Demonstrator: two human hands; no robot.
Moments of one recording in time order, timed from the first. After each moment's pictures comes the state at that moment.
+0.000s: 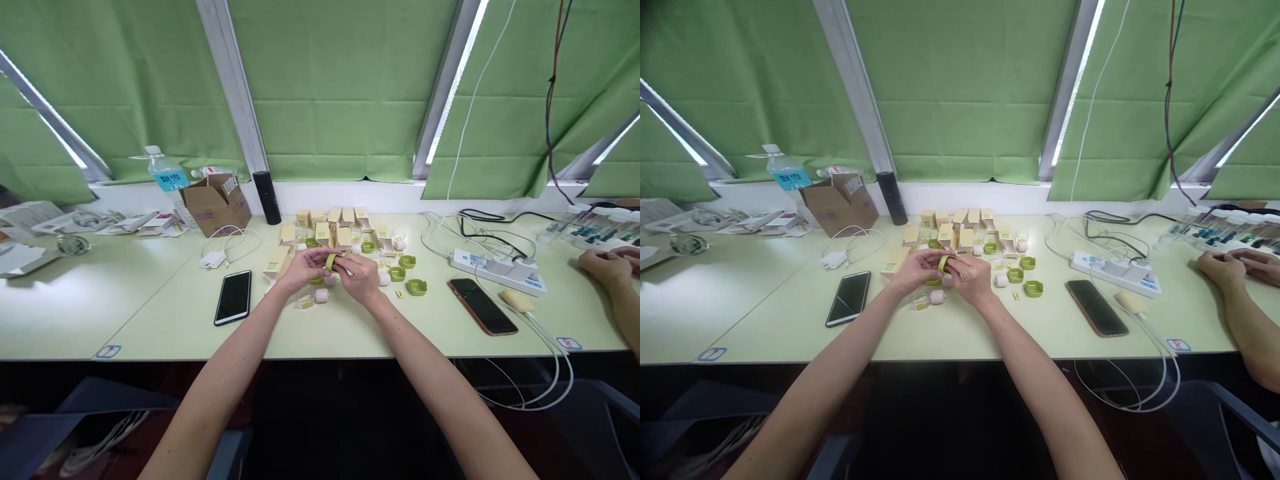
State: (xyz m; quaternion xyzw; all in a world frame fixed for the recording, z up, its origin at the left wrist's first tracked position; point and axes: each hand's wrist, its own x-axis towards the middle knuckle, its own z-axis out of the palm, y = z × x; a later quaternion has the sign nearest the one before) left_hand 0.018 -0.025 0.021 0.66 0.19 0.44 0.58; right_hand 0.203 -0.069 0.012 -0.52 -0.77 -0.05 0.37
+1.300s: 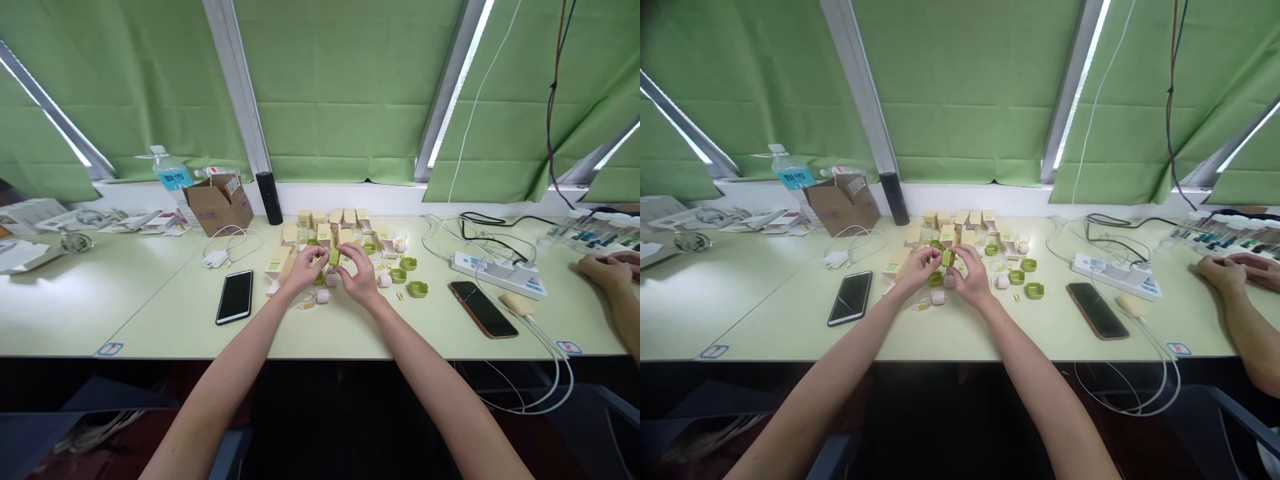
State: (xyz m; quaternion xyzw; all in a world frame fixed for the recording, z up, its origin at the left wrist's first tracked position) left_hand 0.021 -0.022 0.018 0.73 0.35 0.49 0.32; right_hand 0.201 -0.060 -0.002 -0.35 -0.72 0.04 0.60
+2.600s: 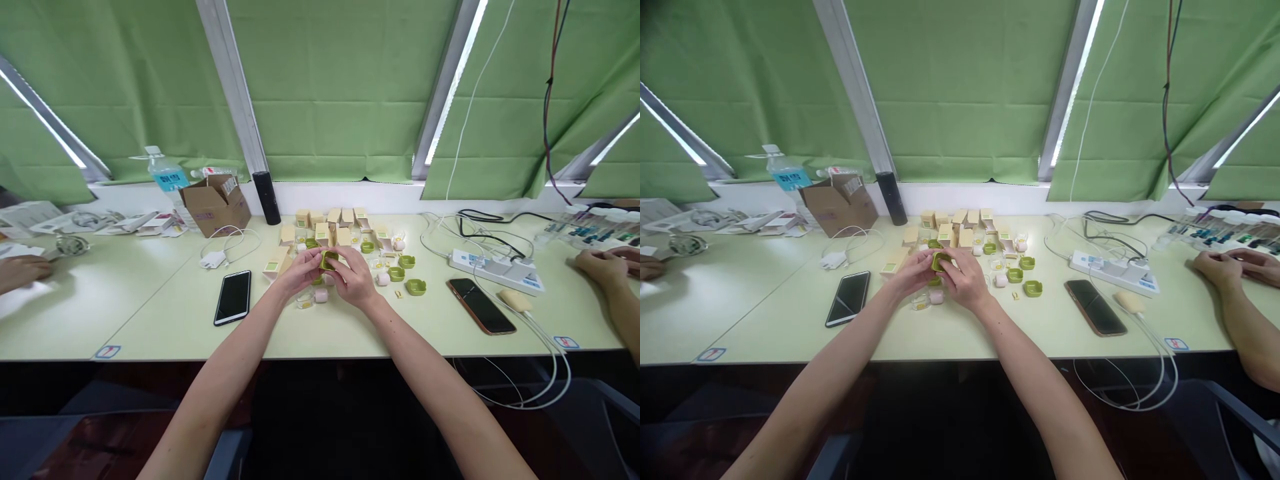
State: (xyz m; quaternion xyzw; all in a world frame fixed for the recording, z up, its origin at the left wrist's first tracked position) left_hand 0.015 -0.026 0.020 0.53 0.17 0.41 0.72; right_hand 0.201 -0.062 -0.001 -0.30 -0.79 -0.15 0.51
